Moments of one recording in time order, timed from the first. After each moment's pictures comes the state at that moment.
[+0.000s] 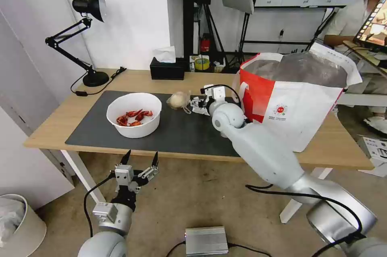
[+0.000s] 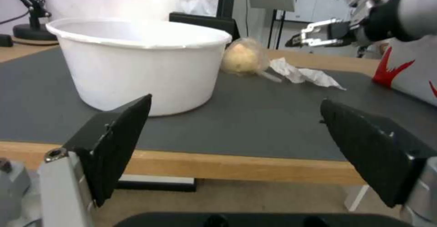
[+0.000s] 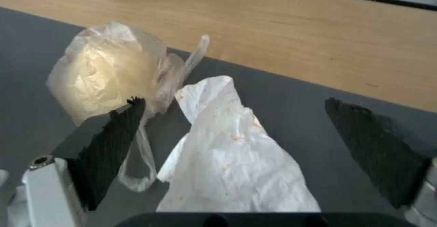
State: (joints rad) left arm 1.61 -1.31 -0.44 -2.13 -0.26 -0.05 -0.07; right arm -0.26 1.32 -0.28 1.24 0.82 -0.54 0.44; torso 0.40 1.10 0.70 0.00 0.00
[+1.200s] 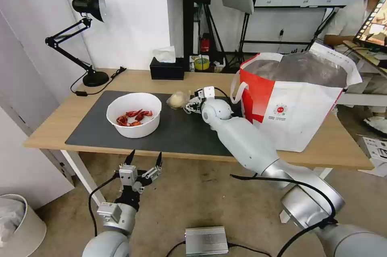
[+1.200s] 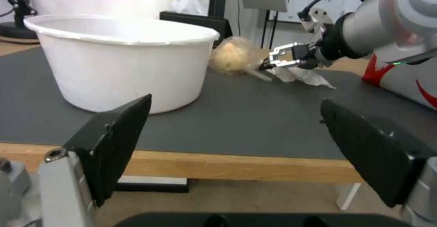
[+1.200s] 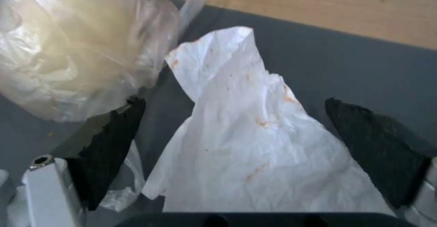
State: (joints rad) left arm 1.59 -1.30 -0.41 -2.11 -0.26 -0.06 -0.07; right arm -0.20 1.45 -0.24 0.98 0.80 -0.59 0.37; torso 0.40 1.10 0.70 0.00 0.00
